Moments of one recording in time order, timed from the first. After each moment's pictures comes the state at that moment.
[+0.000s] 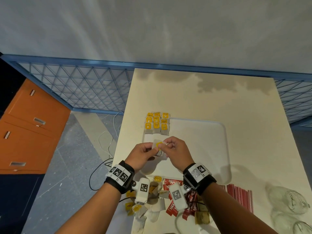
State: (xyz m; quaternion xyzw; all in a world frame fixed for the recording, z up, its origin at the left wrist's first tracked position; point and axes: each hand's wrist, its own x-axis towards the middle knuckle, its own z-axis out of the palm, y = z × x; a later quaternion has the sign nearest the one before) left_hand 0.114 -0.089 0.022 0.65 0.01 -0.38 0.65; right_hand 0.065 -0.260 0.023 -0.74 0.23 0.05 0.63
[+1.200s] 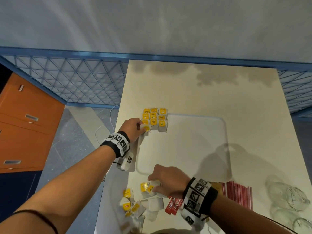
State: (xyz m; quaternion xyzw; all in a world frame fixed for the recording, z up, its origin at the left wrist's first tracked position) left_hand 0.224 -0.093 0.000 0.92 -0.12 -0.26 0.26; right_hand 0.015 -0.245 0.030 -0.88 -0.16 0.36 0.25
